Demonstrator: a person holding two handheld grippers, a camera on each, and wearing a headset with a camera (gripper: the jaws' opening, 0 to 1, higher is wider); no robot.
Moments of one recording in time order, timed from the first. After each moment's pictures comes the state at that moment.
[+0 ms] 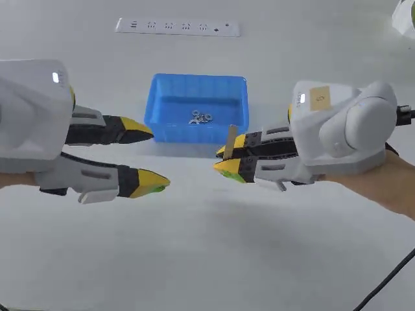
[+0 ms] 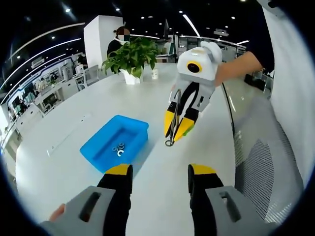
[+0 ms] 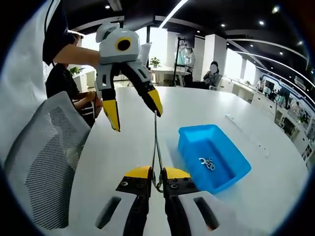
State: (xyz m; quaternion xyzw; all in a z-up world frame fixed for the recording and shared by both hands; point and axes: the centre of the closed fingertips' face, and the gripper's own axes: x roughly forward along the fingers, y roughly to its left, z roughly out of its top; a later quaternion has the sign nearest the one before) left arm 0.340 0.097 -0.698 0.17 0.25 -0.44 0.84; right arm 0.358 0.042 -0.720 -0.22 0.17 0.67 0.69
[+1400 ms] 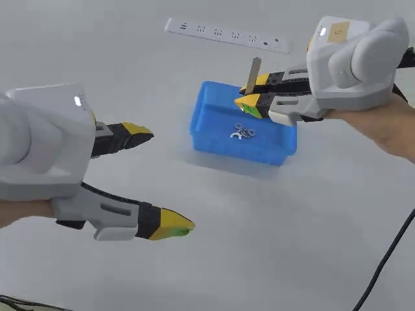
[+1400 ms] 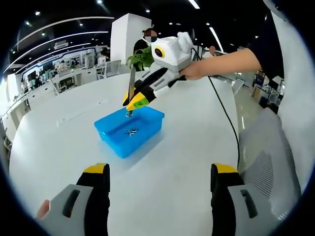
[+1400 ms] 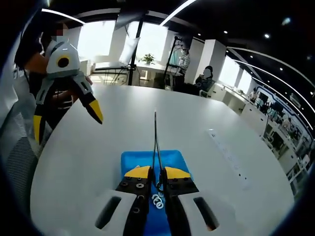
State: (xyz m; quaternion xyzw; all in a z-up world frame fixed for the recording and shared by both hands) left arm 0.329 0.133 -0.717 0.08 0.27 -0.38 0.88; right arm 0.473 0.112 -0.717 -0.27 0.14 0.63 0.71
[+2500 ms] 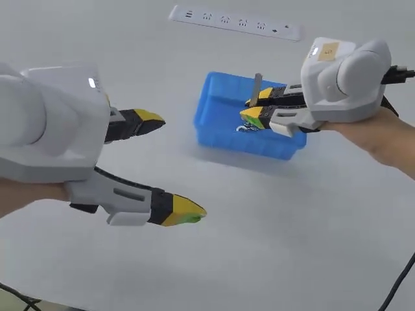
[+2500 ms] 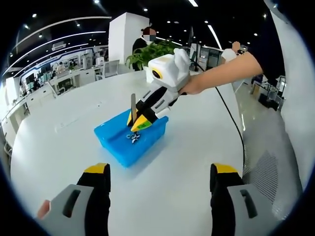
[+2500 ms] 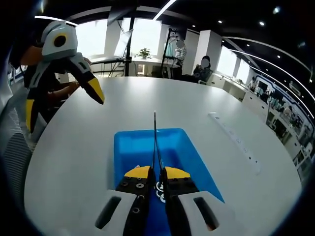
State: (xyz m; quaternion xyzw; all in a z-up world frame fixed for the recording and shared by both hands) left arm 0.355 0.124 -0.712 0.09 0.27 -0.39 0.87; right arm 0.479 0.101 -0.756 -0.26 0.18 0.62 0.71
